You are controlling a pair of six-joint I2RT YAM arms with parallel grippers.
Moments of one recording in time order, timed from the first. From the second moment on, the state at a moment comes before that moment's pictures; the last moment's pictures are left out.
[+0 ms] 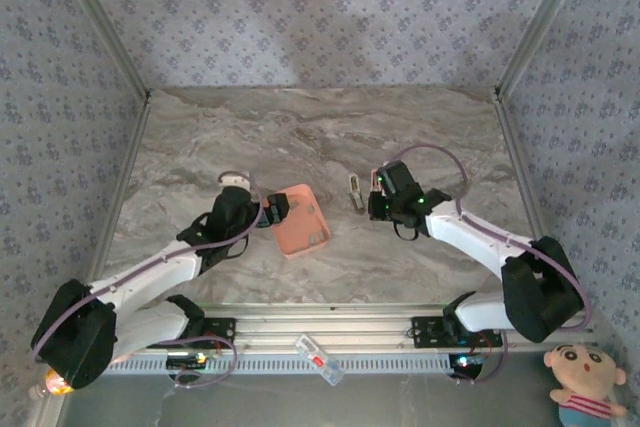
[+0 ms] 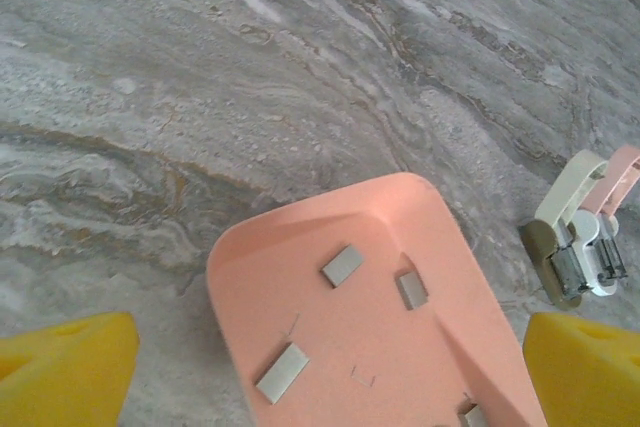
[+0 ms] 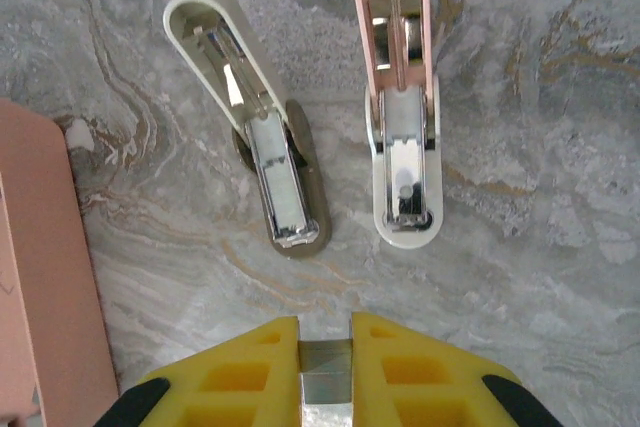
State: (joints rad) left arm -0.63 1.06 0.47 0.00 -0.17 -0.66; right arm 0.56 1.34 0.78 -0.38 0.06 0.54
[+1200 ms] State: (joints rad) left arm -0.57 1.19 0.50 0.01 -0.17 -0.65; right arm 0.54 1.57 0.90 -0.28 0.15 0.50
